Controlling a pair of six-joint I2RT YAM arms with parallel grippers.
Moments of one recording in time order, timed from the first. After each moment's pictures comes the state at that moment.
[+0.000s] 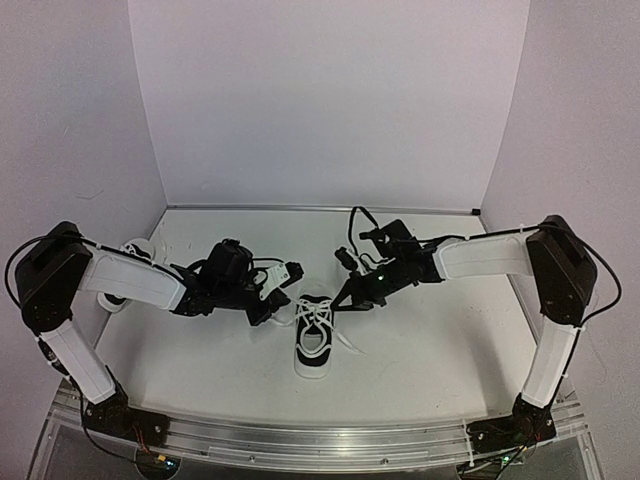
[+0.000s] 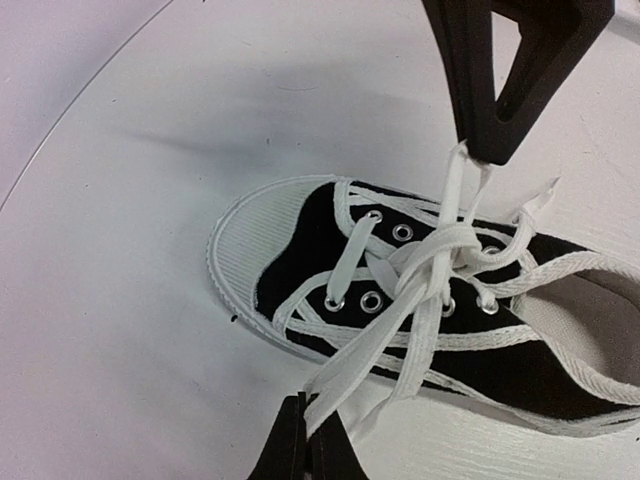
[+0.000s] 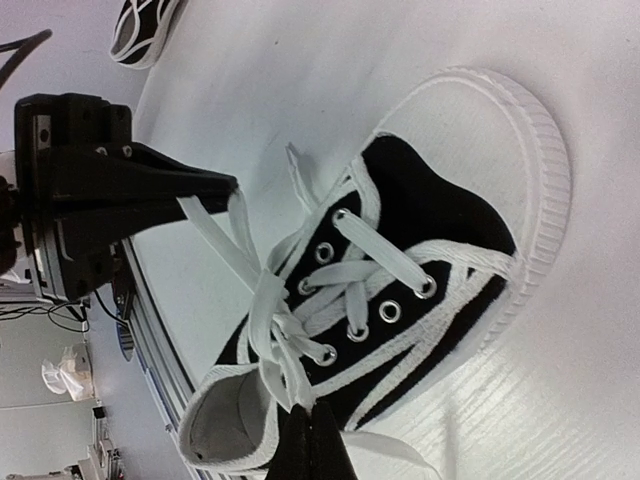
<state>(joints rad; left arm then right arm) -0.79 1.65 0.81 0.21 0.18 0.39 0.70 1.88 1.20 -0.21 -0.63 0.44</state>
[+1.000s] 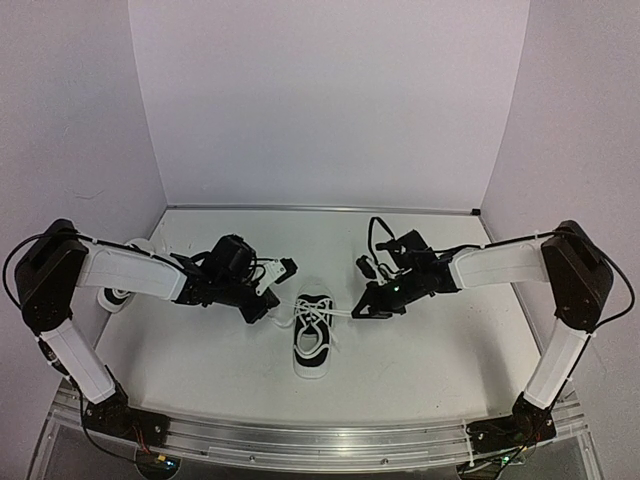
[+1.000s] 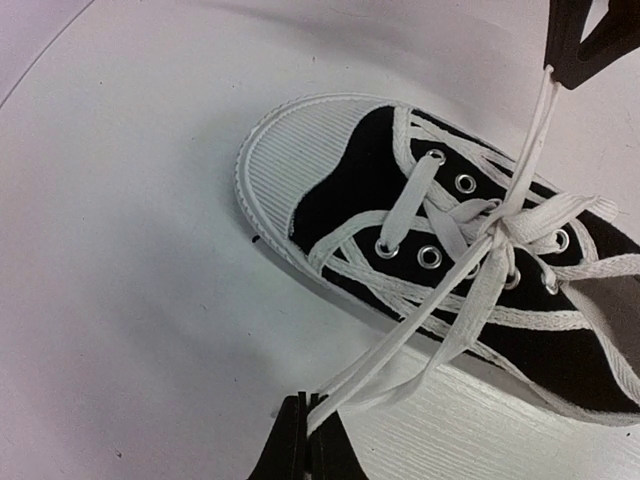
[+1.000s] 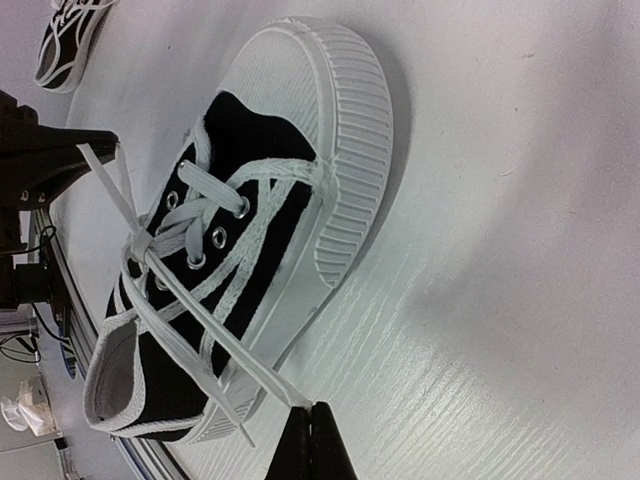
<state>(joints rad) -0.77 1.66 0.89 -0.04 0.09 0.26 0.66 1.78 1.03 -0.20 -0.47 0.43</state>
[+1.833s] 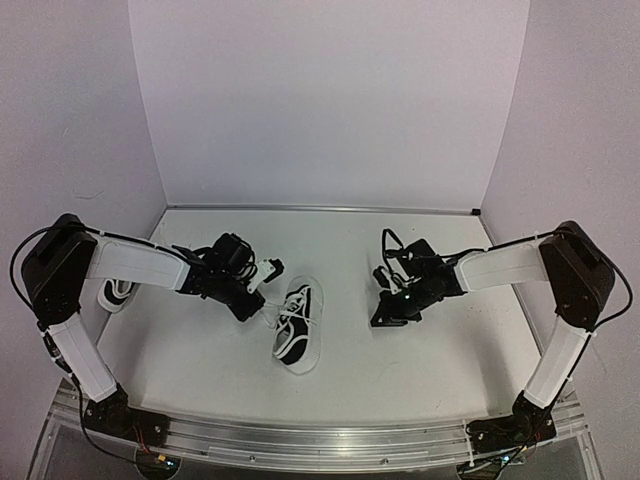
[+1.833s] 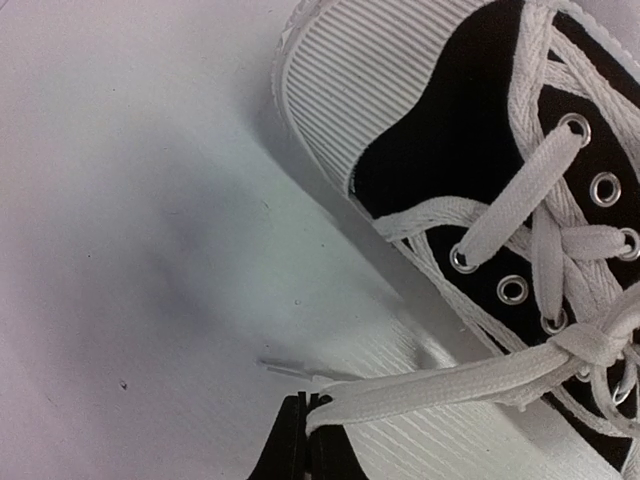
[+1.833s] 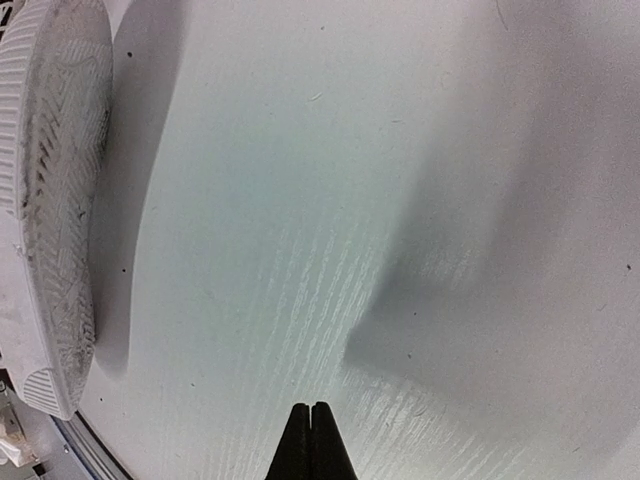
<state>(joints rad) -0.71 1.71 0.95 -0.21 0.03 0.18 0.62 1.78 0.97 -0.26 -0.38 0.41</state>
